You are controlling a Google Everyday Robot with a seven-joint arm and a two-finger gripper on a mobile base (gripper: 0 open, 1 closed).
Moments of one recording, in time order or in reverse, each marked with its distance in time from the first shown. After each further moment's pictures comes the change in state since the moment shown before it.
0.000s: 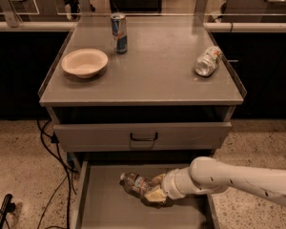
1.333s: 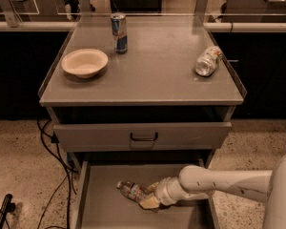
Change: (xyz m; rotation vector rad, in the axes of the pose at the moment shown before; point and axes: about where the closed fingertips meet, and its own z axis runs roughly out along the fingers) arm 0.047 -0.012 0.077 -0.042 0.025 0.019
